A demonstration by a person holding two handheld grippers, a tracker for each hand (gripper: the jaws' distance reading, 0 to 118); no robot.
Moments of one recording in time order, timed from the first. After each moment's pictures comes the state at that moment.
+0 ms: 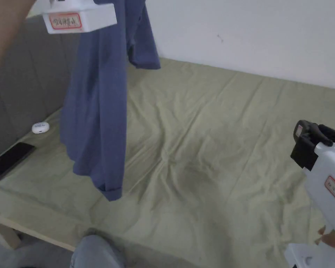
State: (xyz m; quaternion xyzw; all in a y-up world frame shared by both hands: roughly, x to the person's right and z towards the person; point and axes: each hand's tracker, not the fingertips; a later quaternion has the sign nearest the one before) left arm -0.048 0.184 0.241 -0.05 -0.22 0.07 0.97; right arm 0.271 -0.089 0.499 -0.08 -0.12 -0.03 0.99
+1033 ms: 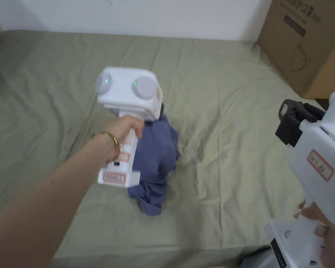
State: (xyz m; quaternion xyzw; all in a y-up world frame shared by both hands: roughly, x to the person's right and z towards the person) left arm 0.268 -0.168 0.228 -0.46 -0.35 -0.11 0.81; right arm 0.369 -0.098 0.556 -0.09 -0.29 -0.06 0.95
